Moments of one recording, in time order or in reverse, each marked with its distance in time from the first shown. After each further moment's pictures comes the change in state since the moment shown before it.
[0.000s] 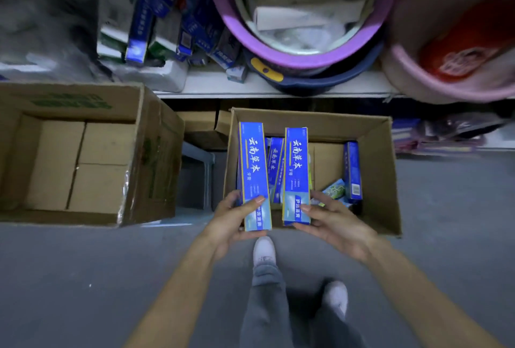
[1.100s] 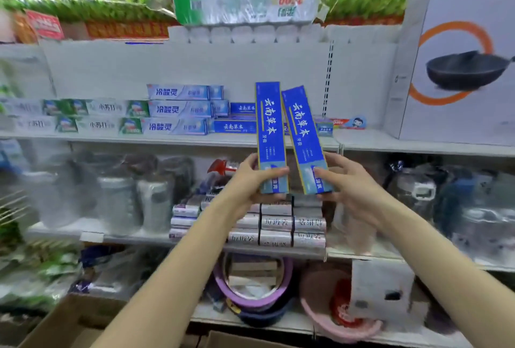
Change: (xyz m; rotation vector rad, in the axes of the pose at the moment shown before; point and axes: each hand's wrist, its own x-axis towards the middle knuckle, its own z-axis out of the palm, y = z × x) left_hand -0.526 0.306 0.229 0.005 -0.215 1.107; right_hand -0.571 -0.328 0.087 -0.536 -0.214 -1.196
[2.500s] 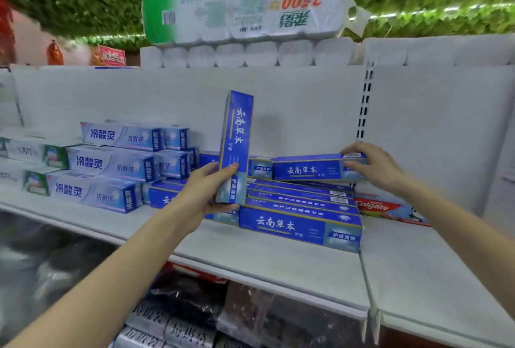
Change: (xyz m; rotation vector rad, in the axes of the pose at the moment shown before) left_hand 0.352 0.033 -0.009 0.115 0.374 0.127; right_hand 0.514 0.006 -0.198 -0.947 -0.025 -0.529
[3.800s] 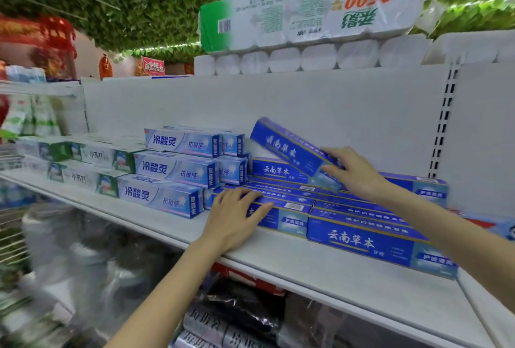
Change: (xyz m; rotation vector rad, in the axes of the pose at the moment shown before) left_hand 0.026 -0.050 -0.091 1.297 0.111 0.441; right_hand 0.023 -0.153 0.092 0.096 -0.086 -0.171
